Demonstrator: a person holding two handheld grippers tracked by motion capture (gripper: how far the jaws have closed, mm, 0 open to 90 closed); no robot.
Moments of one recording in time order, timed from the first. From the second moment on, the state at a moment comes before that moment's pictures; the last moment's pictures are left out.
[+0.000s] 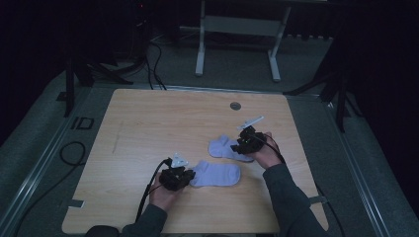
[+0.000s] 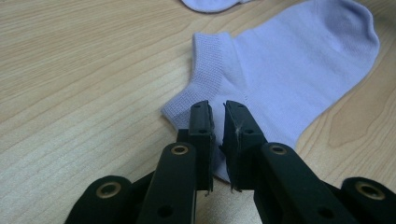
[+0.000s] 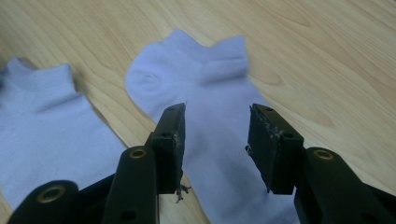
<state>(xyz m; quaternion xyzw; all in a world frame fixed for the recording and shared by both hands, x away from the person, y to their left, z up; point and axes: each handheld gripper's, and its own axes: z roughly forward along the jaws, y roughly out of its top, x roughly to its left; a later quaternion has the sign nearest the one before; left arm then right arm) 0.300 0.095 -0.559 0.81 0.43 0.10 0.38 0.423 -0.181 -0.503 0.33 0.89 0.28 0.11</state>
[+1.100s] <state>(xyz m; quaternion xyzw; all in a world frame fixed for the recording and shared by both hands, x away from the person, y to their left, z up) 0.299 0.096 -0.558 0.81 0.42 0.11 0.38 0.451 -0.133 -0.539 0.30 0.92 0.24 0.08</state>
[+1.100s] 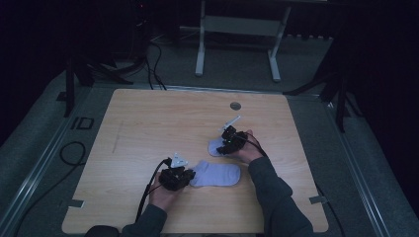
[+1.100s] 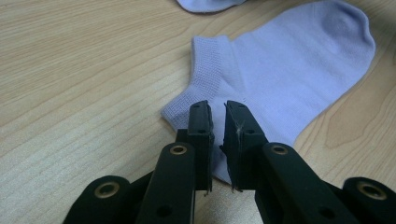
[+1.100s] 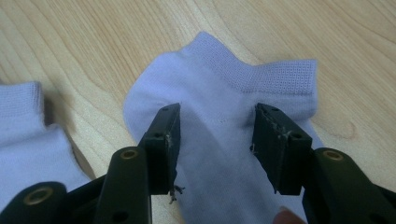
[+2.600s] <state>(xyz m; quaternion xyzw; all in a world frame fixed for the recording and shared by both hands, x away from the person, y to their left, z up) 0.299 0.095 -0.559 0.81 0.42 0.11 0.38 0.448 -0.148 -0.528 0.33 0.90 0.27 0.09</state>
